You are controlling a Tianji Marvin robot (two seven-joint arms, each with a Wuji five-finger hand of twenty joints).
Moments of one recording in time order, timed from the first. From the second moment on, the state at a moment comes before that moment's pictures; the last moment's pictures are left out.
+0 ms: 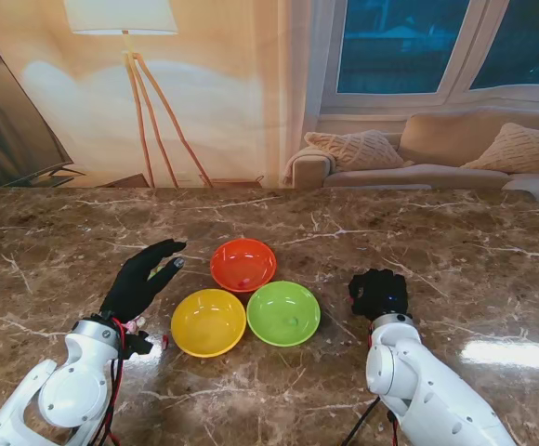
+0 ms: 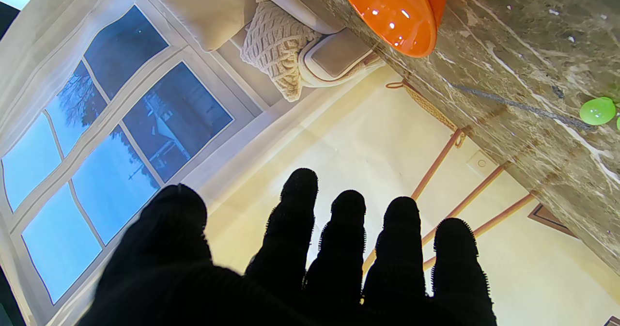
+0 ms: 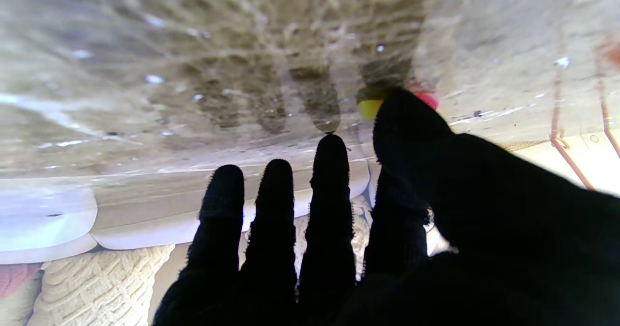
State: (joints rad) left arm 1.78 -1.15 -1.38 -1.72 0.43 -0.20 0.18; right arm -1.45 -1.15 1.03 -1.26 -0.79 0.38 -0.32; left_hand 0.61 0.03 0.06 0.13 0.56 0.13 0.15 0.24 0.46 0.16 0.13 0.21 0.34 0.14 0.11 0.26 0.00 0.19 0.46 0.26; right_hand 0.60 -0.64 1.23 -0.34 0.76 -0.28 0.82 0.99 0.53 -0.07 0.69 0.78 0.25 -0.01 0.70 0.53 0.09 -0.01 0.91 0.62
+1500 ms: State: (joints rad) left arm 1.79 -1.15 -1.39 -1.73 0.43 -0.20 0.18; right arm -1.26 -1.18 0.85 -1.39 -0.72 0.40 -0.35; left_hand 0.61 0.03 0.06 0.13 0.56 0.13 0.15 0.24 0.46 0.16 0.13 0.21 0.34 0.14 0.11 0.26 0.00 0.20 0.46 0.25; right_hand 0.61 -0.63 1.23 -0.33 0.81 -0.27 0.81 0.98 0.56 -0.04 0.69 0.80 0.25 -0.01 0.70 0.53 0.10 -0.01 0.92 0.62
